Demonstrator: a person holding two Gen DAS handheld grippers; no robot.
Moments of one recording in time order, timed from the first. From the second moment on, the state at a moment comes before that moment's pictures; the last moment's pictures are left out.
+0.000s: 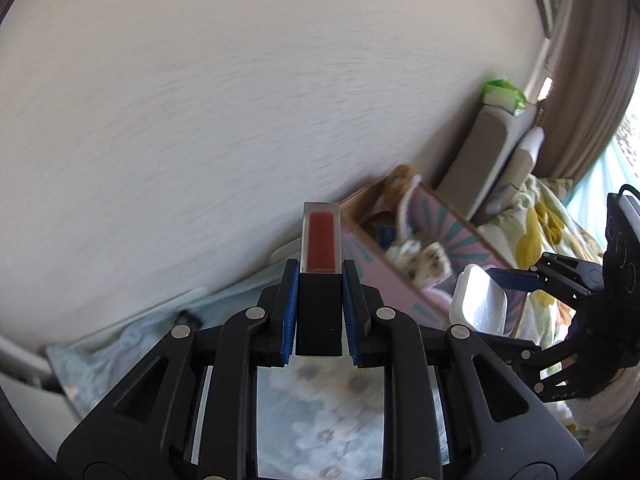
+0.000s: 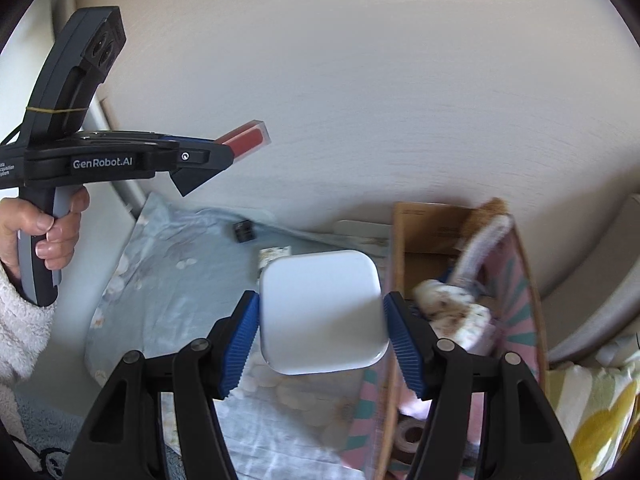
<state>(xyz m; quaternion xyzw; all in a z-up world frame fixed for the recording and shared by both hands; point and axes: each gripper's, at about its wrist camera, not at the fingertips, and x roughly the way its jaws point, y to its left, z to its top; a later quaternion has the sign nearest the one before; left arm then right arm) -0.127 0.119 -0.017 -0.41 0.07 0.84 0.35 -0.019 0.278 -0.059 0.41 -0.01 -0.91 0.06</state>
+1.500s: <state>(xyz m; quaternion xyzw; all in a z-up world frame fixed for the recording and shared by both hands) -0.143 0.331 -0.098 -0.46 0.16 0.78 0.41 -0.001 0.409 -0.120 0.46 -0.13 -0.88 -0.05</state>
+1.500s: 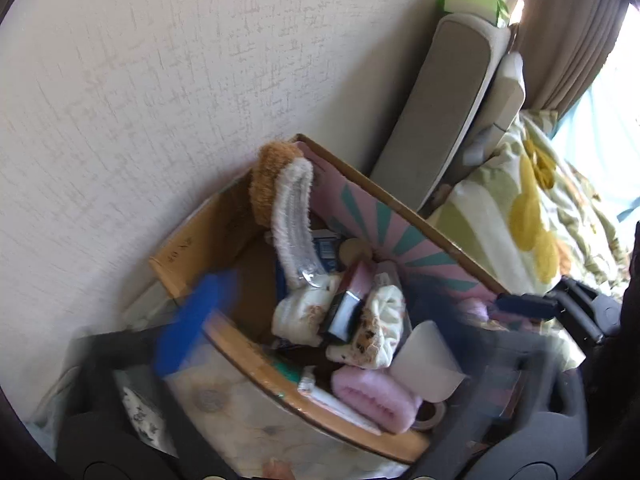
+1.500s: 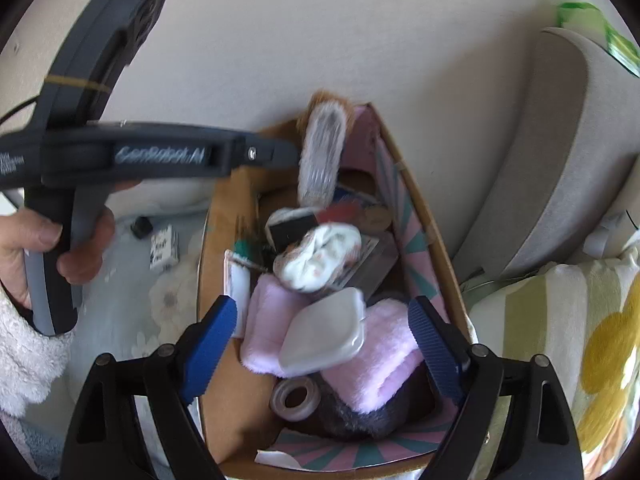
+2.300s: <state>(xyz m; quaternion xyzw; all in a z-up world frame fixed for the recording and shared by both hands) -0.118 0.248 -0.069 -0.41 0.11 0.82 0.38 0.000 0.373 -0.088 0.45 -0.09 -0.89 -0.04</state>
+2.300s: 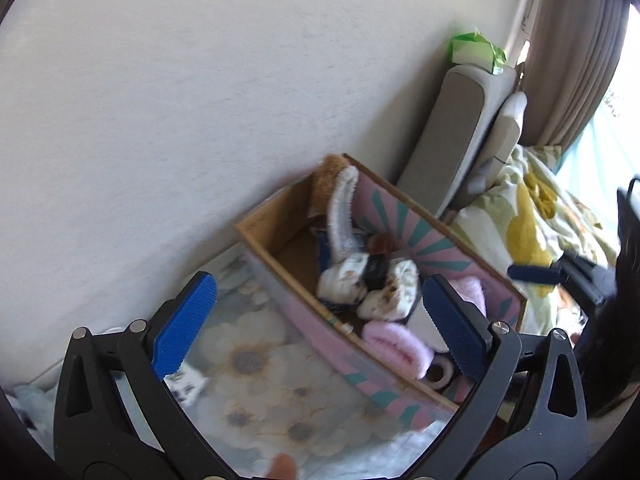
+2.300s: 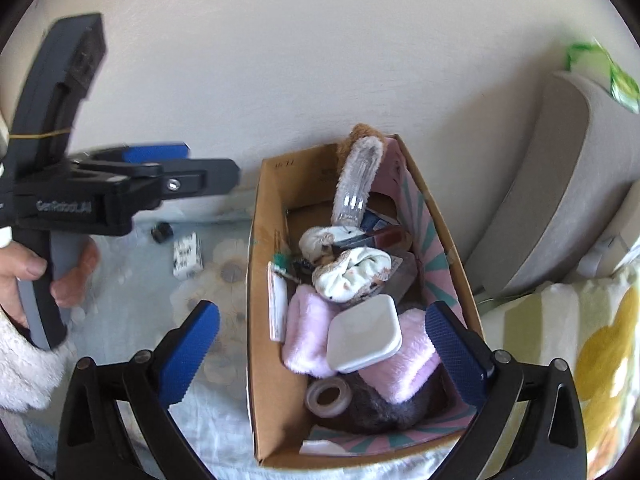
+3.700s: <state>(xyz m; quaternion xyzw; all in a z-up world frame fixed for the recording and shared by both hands) -0.192 0.013 -0.191 -0.43 0.03 0.88 0.17 -0.130 0.196 -0.187 0.47 0.00 -0.88 0.08</state>
